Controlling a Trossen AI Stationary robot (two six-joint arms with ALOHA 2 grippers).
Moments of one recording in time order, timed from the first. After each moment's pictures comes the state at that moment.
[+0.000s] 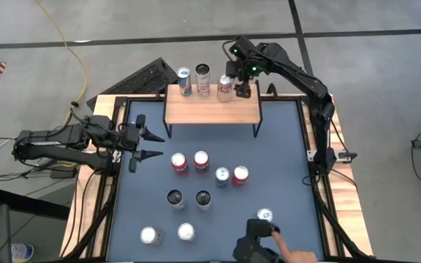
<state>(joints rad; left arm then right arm) 0.01 0.66 0.81 -0.31 0.02 0.03 -0.66 2.00 2.27 -1.29 0.09 -0.64</state>
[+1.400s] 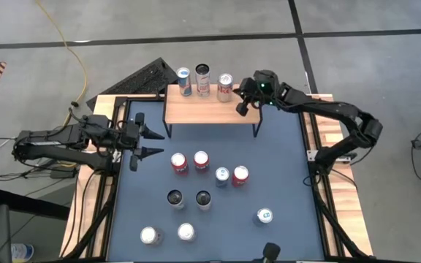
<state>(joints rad) 0.01 0.66 0.81 -0.27 -0.01 -0.04 -0.60 1.46 1.08 -0.07 0.03 -0.25</state>
